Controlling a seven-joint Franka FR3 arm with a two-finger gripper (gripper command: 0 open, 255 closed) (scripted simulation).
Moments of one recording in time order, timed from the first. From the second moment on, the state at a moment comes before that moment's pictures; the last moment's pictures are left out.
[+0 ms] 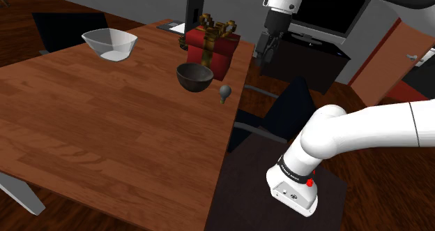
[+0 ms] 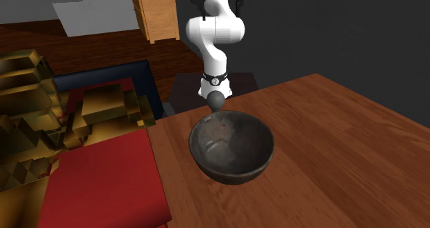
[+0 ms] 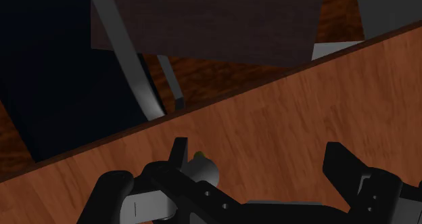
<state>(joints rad) -0.02 -0.81 0.00 -2.34 0.06 1.47 -0.08</state>
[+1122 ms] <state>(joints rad) -0.07 -0.28 0.11 -2.30 -0.05 1.81 0.10</state>
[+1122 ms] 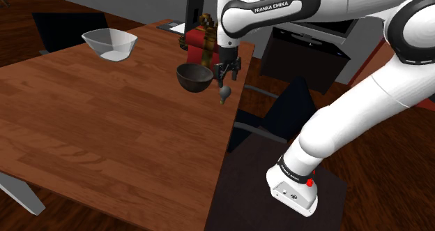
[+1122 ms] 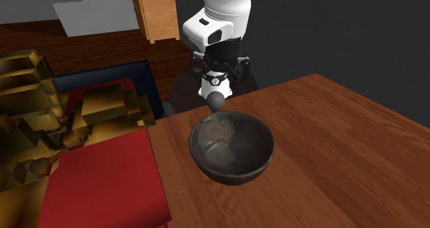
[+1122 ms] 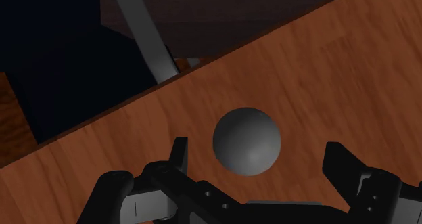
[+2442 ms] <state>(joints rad) -0.08 -0.23 0.11 -2.37 -0.07 1.93 0.12</state>
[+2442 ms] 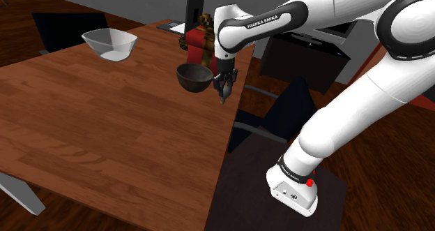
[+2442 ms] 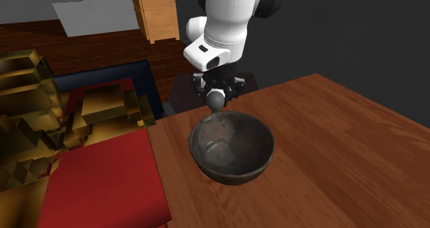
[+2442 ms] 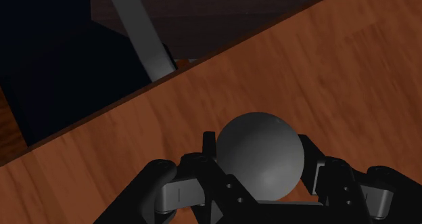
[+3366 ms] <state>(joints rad) -0.08 -0.27 0.11 -2.31 -0.06 1.83 0.11</state>
